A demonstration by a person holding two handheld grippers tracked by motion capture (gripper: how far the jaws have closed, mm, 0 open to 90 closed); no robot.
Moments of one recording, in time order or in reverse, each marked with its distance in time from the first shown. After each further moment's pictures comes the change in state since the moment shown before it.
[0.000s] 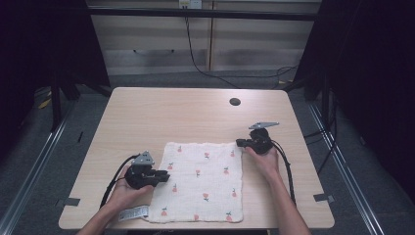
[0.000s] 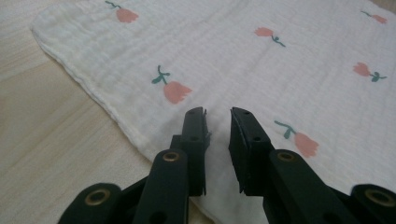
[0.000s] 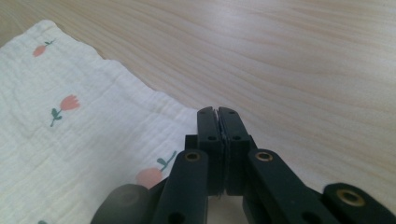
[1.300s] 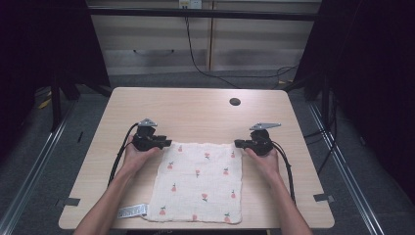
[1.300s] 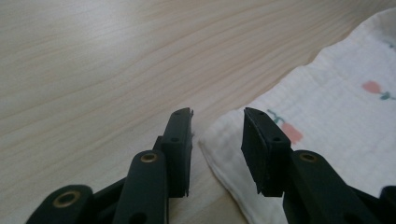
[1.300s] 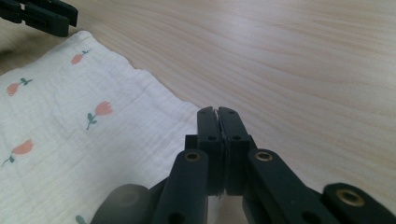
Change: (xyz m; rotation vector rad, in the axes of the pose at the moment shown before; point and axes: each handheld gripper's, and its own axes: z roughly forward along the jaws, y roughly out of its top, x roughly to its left) left arm 0.090 0.059 0.036 -0.053 0.159 -0.153; right arm 0.008 -0.001 -0.006 -0.032 0.056 0.001
